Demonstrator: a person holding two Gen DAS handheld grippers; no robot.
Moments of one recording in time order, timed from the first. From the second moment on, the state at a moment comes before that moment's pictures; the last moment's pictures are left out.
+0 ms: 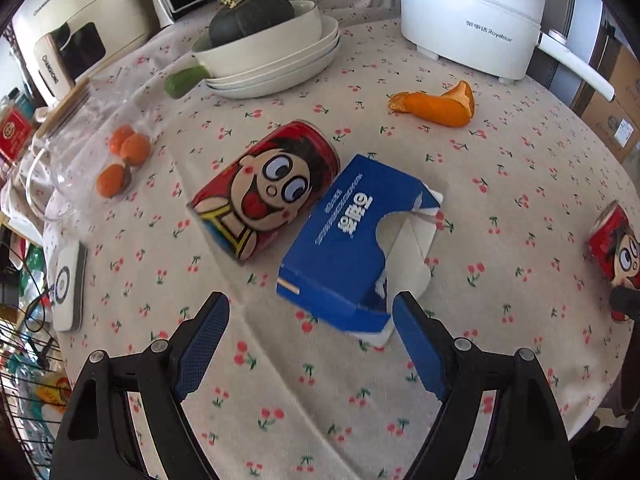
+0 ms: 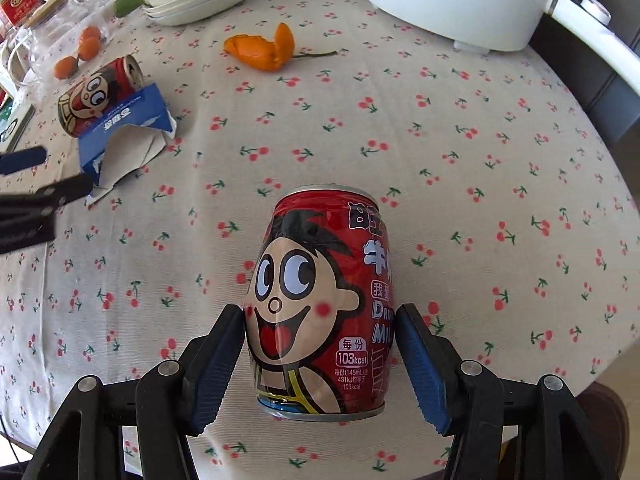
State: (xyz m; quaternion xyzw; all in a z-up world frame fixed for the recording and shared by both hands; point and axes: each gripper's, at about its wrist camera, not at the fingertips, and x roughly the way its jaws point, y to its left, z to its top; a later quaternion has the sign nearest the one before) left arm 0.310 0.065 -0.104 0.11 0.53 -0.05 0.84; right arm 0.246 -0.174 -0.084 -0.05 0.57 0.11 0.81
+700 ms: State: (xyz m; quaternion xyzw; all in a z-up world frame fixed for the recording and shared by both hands) left arm 0.251 0.066 -0.095 0.03 0.54 -0.05 0.84; right arm 0.209 -0.197 -0.072 -0.03 0.58 0.10 0.81
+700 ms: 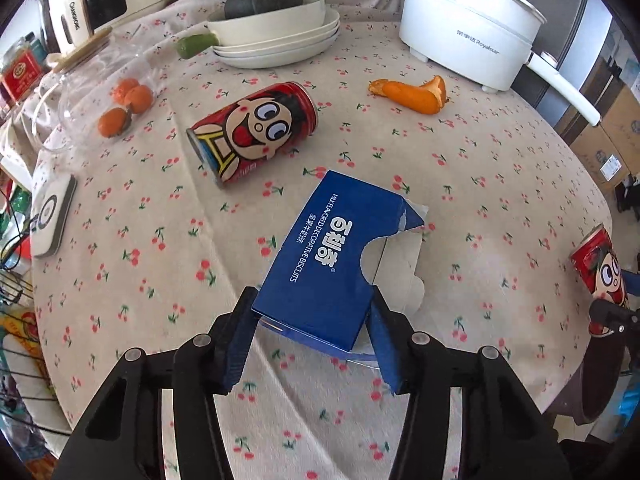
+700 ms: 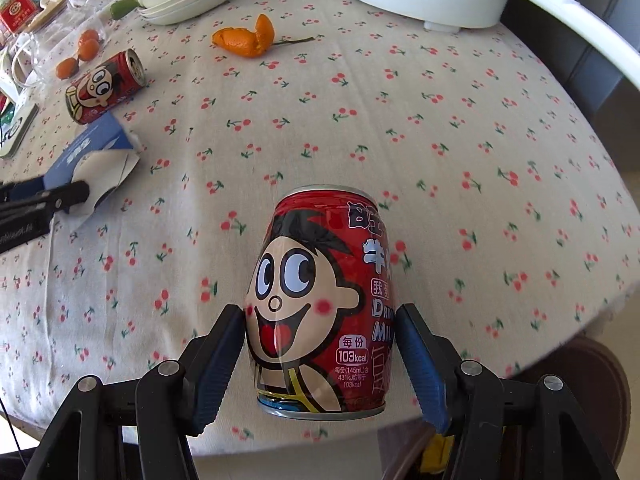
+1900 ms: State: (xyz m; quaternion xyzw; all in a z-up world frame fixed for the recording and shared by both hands) left arm 0.109 -0.061 -0.068 0.10 0.53 -0.16 0.83; right arm 0.071 -0.318 -0.079 -0.01 0.58 0.03 0.81
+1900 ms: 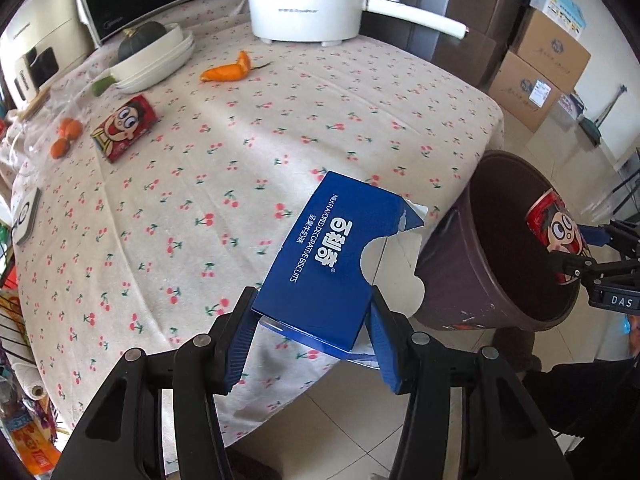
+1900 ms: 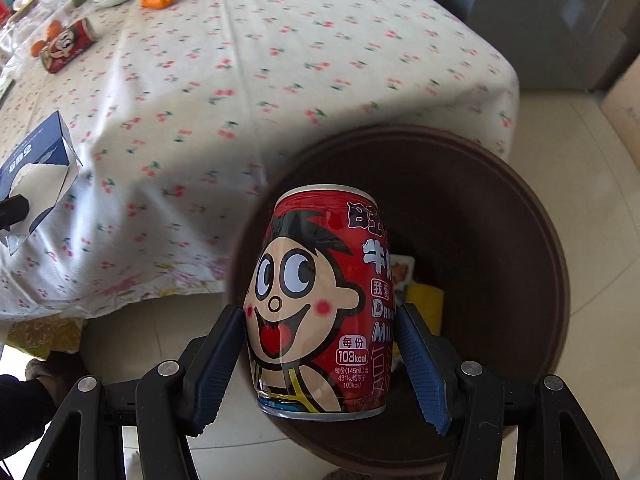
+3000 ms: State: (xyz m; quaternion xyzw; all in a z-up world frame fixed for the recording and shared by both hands) left arm 0.097 -0.210 -0.090 0.16 0.52 -0.26 0.80; right arm 0.037 -0.430 -0.093 0.04 0.59 -0.06 0.80
